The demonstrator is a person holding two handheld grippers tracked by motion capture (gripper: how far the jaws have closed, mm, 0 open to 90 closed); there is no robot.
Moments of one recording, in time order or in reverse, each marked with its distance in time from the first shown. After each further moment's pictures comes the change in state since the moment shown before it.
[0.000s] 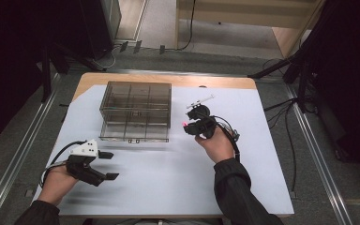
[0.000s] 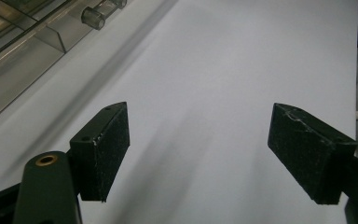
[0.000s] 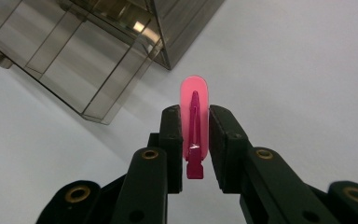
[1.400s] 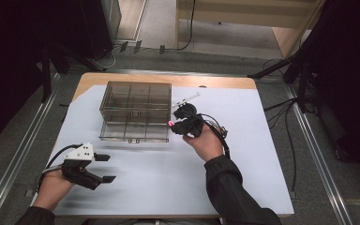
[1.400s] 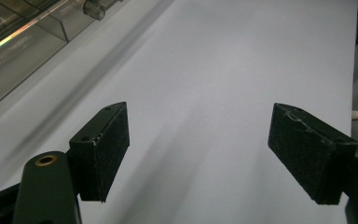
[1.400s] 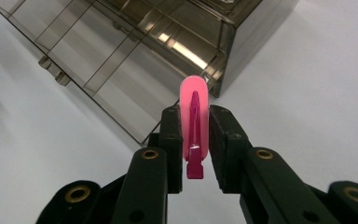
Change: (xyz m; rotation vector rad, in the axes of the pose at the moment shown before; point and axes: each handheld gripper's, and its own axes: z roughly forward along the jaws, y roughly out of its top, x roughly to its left) left arm -0.007 -0.009 -0.007 -0.006 0.021 0.002; right arm 0.031 0.018 0.007 -0.010 0.067 -0.069
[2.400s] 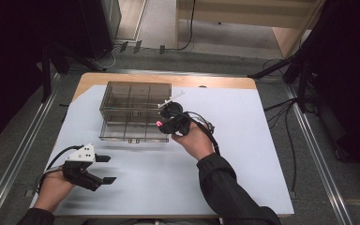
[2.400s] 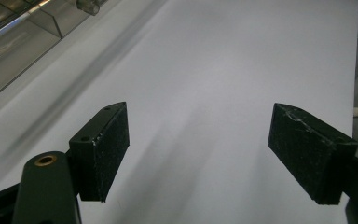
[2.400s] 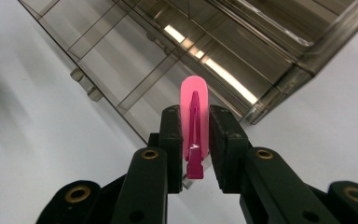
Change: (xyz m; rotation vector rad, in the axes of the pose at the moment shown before) left arm -0.003 0.000 0.002 0.008 0.006 0.009; right arm 0.023 0.020 0.017 0.022 0.048 -0.080
